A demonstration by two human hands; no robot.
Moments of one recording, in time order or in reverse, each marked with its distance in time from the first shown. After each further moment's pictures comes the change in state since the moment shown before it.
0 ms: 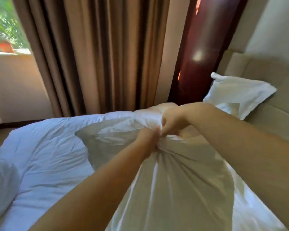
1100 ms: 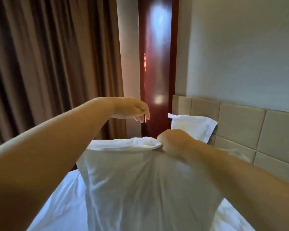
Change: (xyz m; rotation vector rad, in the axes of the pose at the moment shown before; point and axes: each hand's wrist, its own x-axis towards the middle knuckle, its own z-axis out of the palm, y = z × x) left_hand -0.033 0.270 0.181 1.361 -0.343 0.858; right_hand -0.084 0.276 -0.025 -0.171 0.660 0.035
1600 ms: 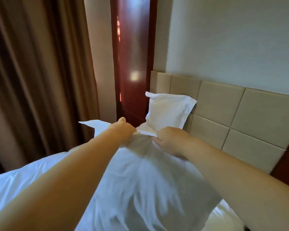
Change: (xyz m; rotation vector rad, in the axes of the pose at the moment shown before) left_hand 0.138 -0.069 0.163 0.640 -0.082 0.008; right_hand 0.036 0.043 0.074 0.260 -0.160 0.248
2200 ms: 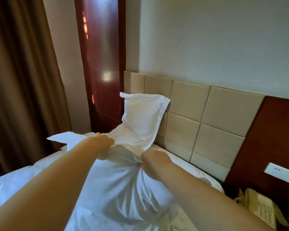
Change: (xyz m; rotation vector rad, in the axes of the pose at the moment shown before) left_hand 0.044 0.003 0.047 -0.053 -0.116 0.087; right_hand 0.000 0.016 0.083 -0.135 -0.048 0.225
